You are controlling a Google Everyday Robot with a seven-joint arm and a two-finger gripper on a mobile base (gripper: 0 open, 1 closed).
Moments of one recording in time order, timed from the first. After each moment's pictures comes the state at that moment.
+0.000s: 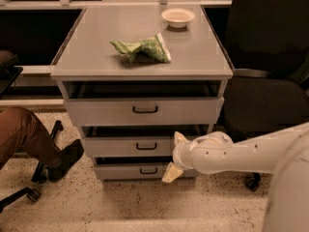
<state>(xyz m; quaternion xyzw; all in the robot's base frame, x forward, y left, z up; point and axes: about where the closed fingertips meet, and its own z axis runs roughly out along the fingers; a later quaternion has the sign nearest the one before) 0.571 -0.073 0.523 -0.59 0.75 0.00 0.31</state>
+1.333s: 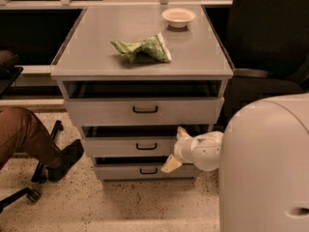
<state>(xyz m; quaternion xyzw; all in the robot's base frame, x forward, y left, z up) 0.621 -0.083 0.502 -0.54 0.76 0.00 0.36</state>
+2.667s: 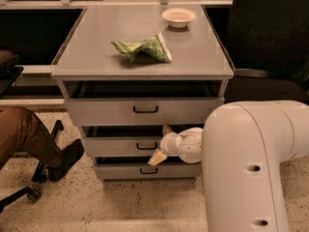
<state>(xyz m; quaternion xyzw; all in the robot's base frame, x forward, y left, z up) 0.682 -0.022 0.447 -0.55 0.74 0.04 0.39</state>
